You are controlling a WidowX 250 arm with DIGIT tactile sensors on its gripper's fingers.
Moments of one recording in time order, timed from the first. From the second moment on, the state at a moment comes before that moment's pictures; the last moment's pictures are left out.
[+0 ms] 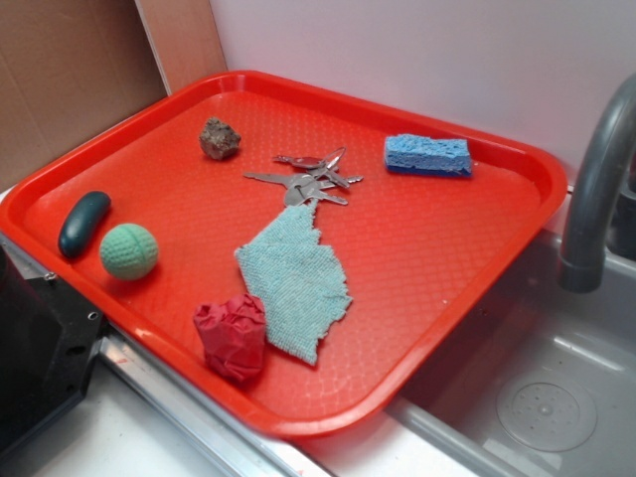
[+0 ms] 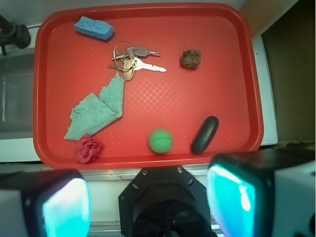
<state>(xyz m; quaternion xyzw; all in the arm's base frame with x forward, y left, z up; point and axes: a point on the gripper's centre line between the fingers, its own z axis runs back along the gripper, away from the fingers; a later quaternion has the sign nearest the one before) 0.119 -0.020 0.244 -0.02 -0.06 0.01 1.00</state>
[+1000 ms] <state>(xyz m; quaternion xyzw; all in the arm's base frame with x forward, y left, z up) 0.213 -0.053 0.159 -0.02 -0.06 -0.20 0.98</state>
